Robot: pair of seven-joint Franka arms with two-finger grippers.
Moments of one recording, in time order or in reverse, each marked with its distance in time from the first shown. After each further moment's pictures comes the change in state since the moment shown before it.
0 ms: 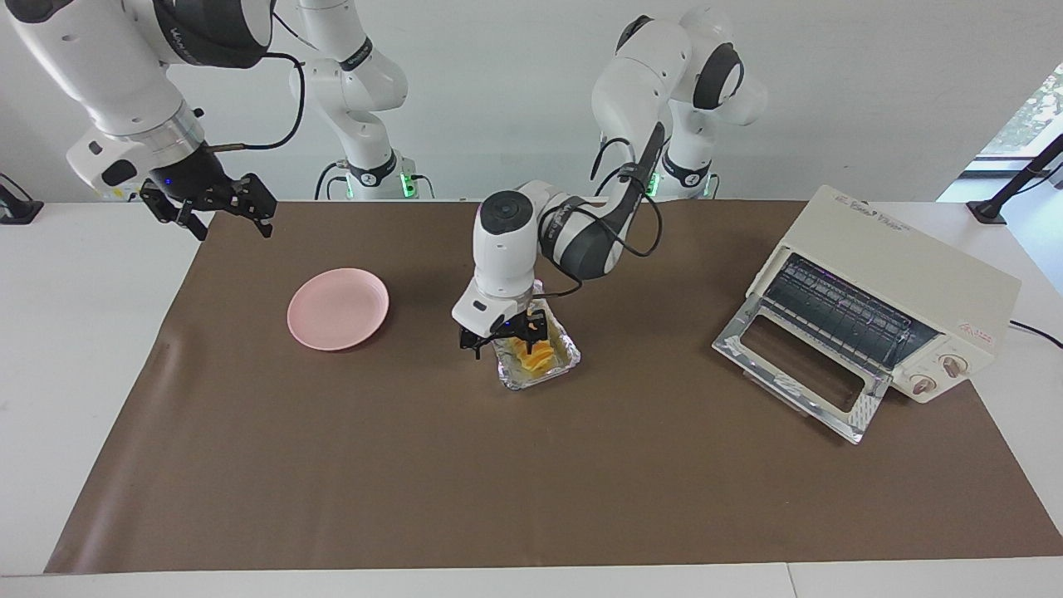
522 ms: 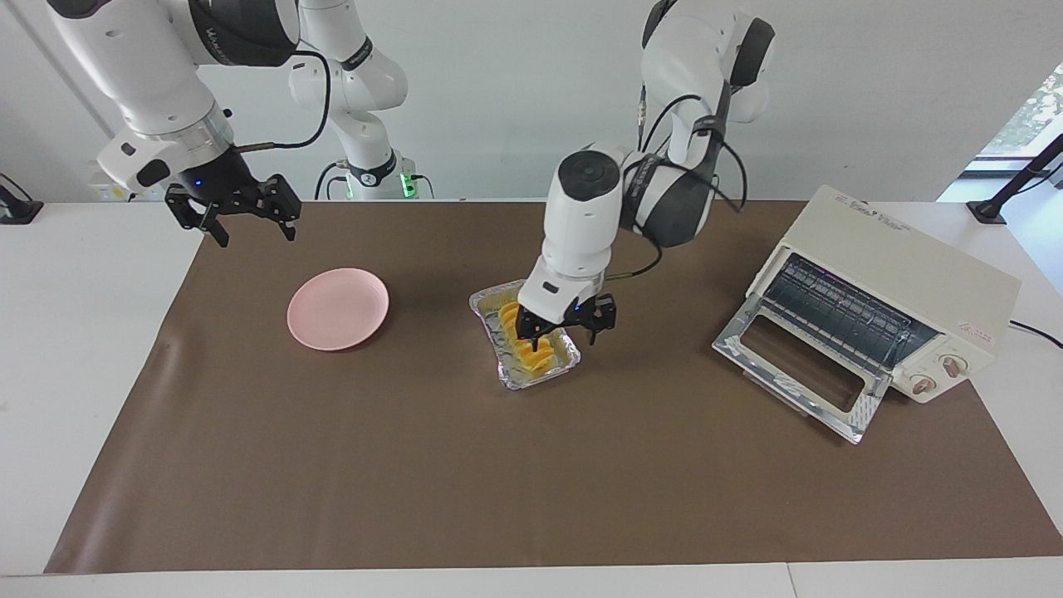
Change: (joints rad) left arm 0.232 -0.297 0.010 -0.068 -0.001 -0.270 0.131; right arm 0.170 0.037 0.016 -0.013 0.003 0.091 0.003
